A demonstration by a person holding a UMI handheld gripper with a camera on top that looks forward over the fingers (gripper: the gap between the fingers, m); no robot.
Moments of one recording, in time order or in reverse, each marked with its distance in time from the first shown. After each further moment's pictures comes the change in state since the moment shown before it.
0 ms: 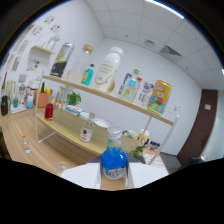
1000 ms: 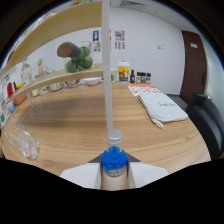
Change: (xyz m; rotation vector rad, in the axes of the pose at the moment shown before) arm 0.058 0.254 0.043 -0.426 0.025 0.424
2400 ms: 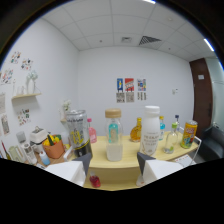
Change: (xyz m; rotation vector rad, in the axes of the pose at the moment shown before) arm -0.350 -0.322 -0.205 0.434 -0.105 -0.017
